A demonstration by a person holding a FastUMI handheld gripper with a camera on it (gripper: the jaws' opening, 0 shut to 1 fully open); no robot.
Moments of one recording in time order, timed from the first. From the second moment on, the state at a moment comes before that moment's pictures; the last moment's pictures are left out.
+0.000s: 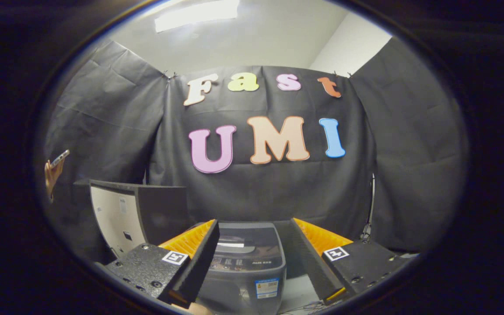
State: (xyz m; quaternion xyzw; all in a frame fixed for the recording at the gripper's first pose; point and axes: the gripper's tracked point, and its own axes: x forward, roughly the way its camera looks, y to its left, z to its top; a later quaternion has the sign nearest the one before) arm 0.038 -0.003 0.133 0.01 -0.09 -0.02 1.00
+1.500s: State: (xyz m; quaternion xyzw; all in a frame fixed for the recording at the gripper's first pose) arm -0.003 -0.004 0.015 -0.01 -0.02 0.00 1.00
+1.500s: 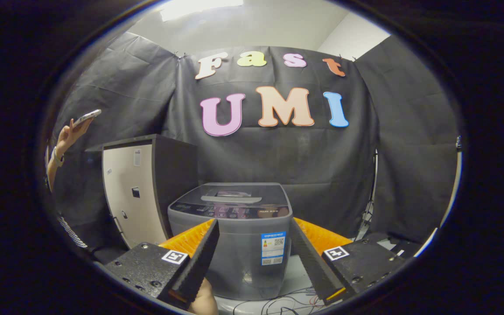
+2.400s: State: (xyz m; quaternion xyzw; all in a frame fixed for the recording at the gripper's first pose) arm -0.001 -0.001 0.000 -0.01 0.00 0.01 1.00
